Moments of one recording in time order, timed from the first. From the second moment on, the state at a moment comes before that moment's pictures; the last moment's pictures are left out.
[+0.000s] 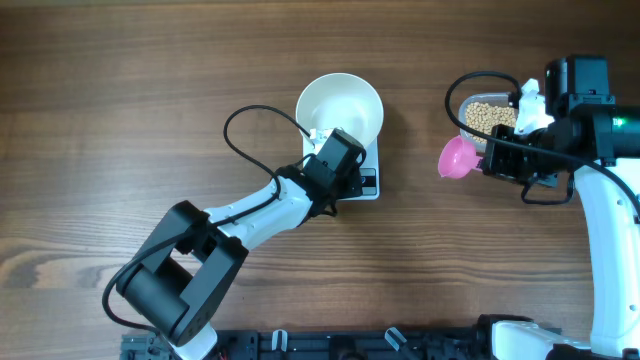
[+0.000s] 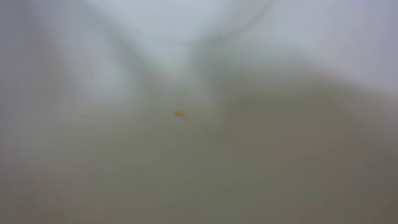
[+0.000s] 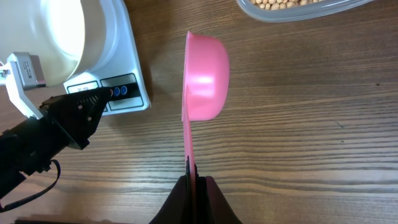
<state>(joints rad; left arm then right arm) -0.71 1.81 0.97 -0.17 0.01 -0.78 -0.04 1.40 1.47 -1.40 -0.22 0.18</state>
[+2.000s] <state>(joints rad) -0.71 1.27 0.70 -0.11 0.05 -0.72 -0.04 1.40 1.47 -1.40 -0.22 0.18</state>
